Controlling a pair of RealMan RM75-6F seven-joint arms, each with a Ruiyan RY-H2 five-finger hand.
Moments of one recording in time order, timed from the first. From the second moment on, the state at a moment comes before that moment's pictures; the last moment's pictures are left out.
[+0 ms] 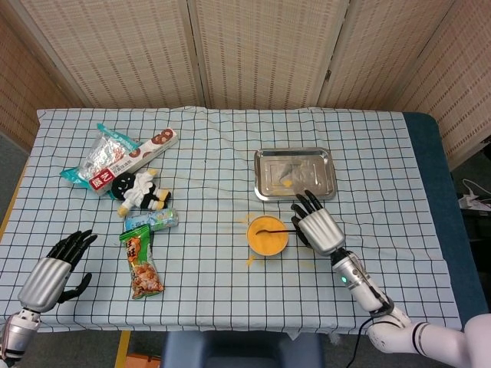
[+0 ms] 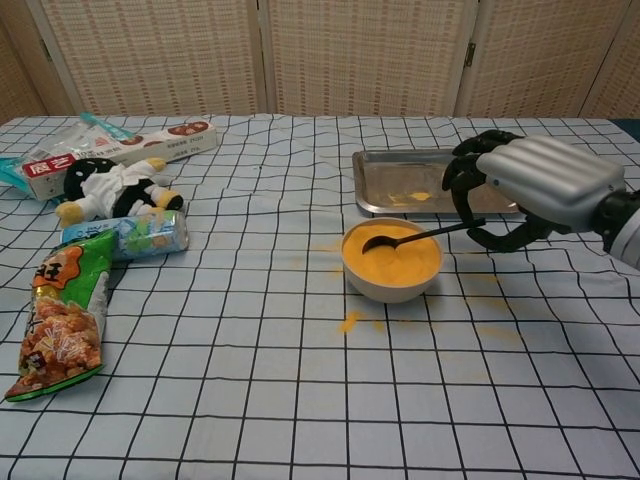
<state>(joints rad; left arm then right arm) -0.21 -1.17 0.06 -1.45 1.68 1.44 -0.15 0.60 -1.59 0.07 -1.29 -1.48 1.15 -0.32</state>
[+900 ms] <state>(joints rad) -0.21 -1.17 0.06 -1.45 1.68 1.44 -0.15 0.59 -1.79 0.22 -1.02 -1.43 1.29 -0.18</state>
